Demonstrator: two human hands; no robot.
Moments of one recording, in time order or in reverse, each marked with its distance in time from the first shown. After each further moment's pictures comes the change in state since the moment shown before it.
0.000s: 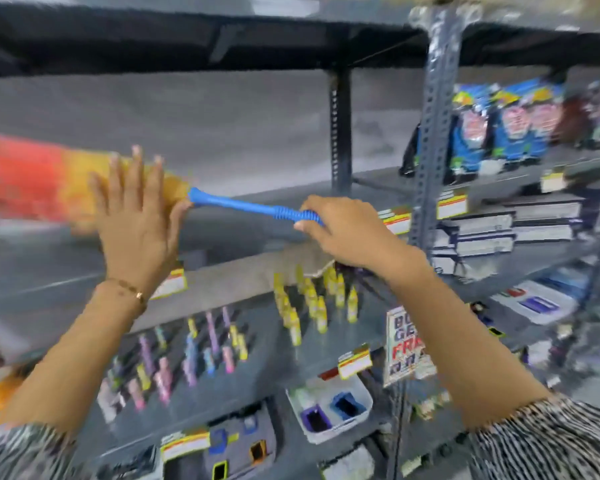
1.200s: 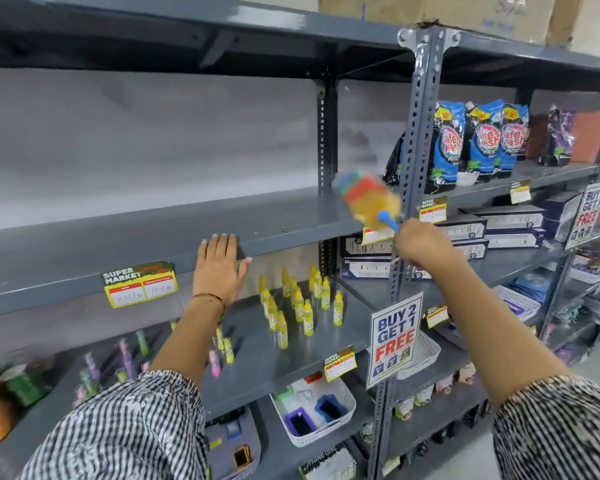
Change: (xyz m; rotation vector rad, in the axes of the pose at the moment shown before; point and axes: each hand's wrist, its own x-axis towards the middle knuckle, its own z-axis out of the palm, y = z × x) left_hand -0.051 0.043 0.124 -0.083 -0.567 -0.058; right_hand -0.021 0.099 -0.009 -0.046 -0.157 0.850
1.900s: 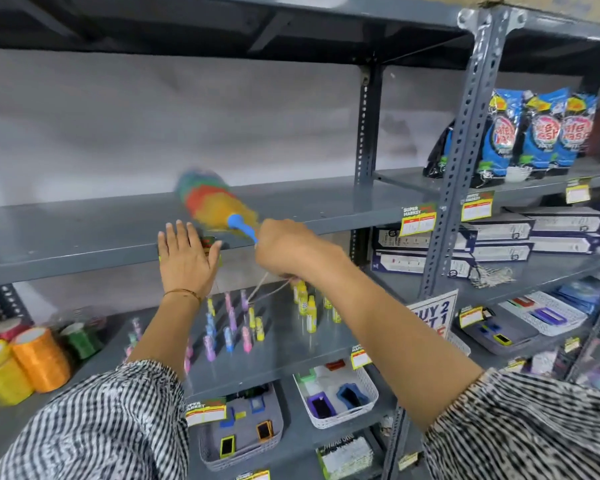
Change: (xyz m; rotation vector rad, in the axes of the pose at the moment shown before) left_hand -0.048 -0.085 -0.034 0.081 0.113 -0.326; right_hand -0.133 -0.187 0.043 -0.069 -0.319 -0.606
